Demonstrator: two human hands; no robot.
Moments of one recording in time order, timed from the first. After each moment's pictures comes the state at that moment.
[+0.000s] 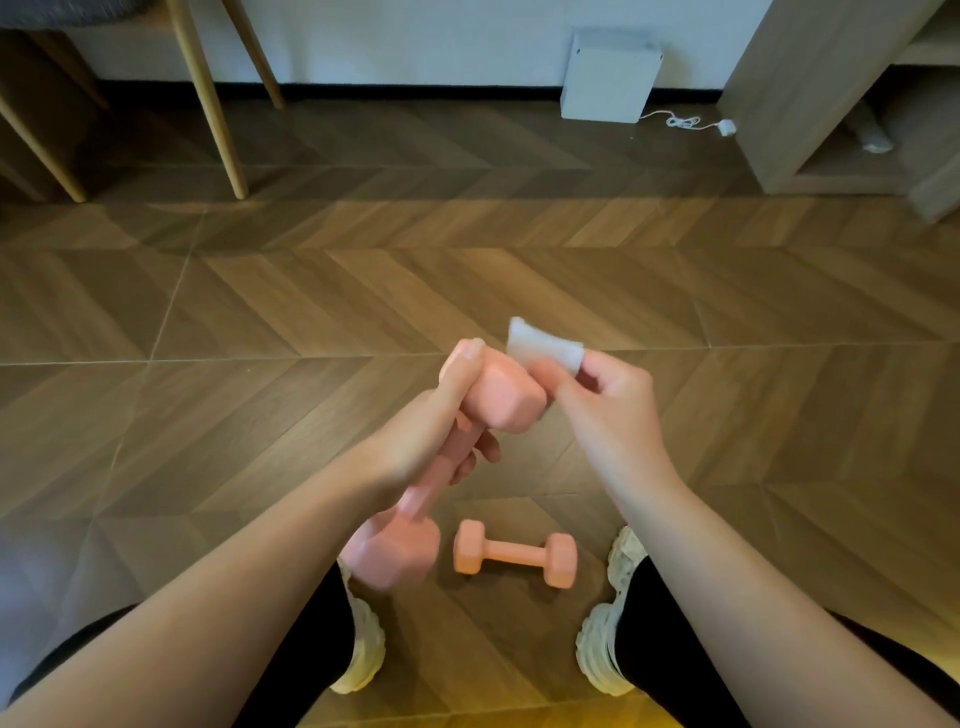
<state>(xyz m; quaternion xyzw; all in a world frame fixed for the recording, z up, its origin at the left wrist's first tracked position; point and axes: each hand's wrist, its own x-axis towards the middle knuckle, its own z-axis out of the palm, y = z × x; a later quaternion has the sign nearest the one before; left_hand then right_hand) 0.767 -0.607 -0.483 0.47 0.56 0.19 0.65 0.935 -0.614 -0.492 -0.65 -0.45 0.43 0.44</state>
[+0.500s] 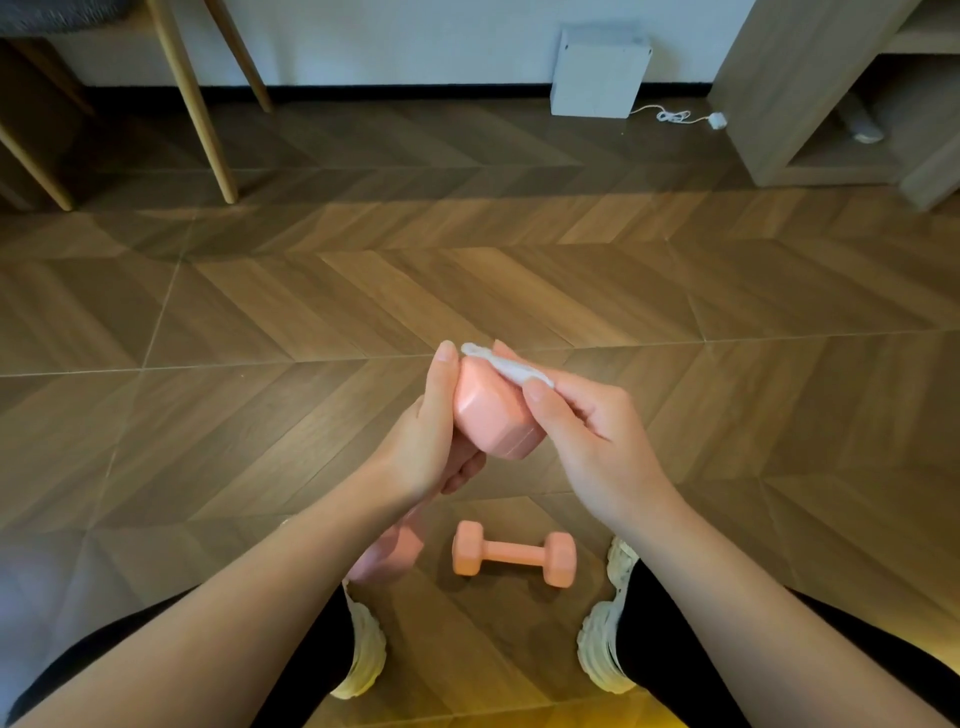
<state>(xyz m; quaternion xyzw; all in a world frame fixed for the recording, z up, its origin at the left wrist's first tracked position) 0.782 -0.610 -0.511 0.46 0.55 0.28 0.64 0.939 -0.634 -0.494 -0.50 -0.61 0.45 0.41</state>
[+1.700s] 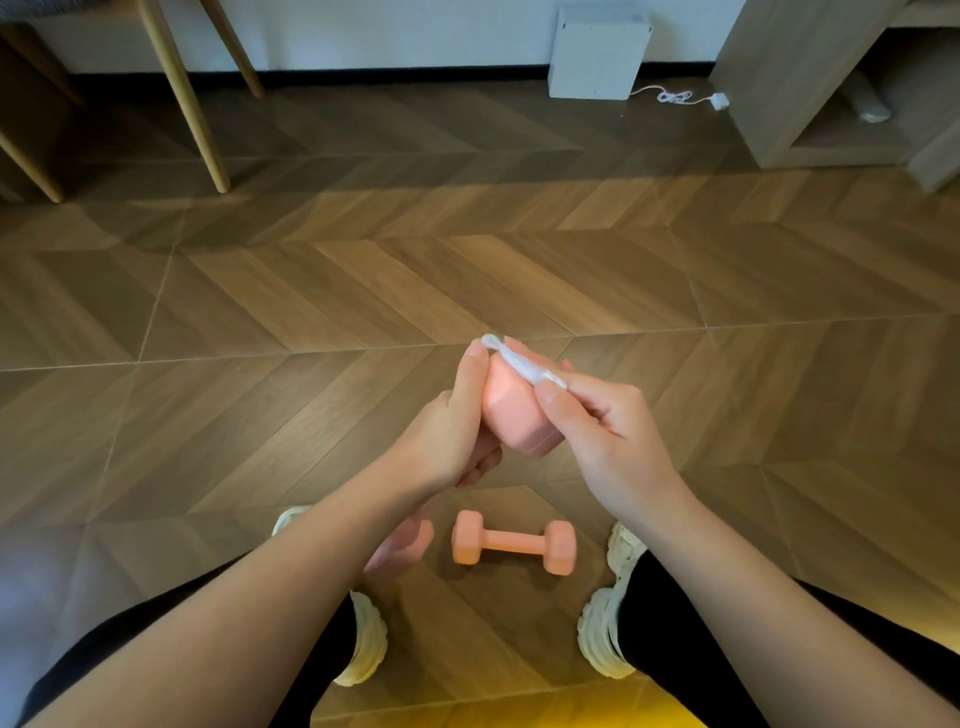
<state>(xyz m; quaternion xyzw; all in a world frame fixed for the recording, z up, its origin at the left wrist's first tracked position) 0.798 -0.606 -0.519 0.47 0.57 0.21 0.64 0.947 -0.639 -0.492 -0.52 -0.59 0.46 0.41</state>
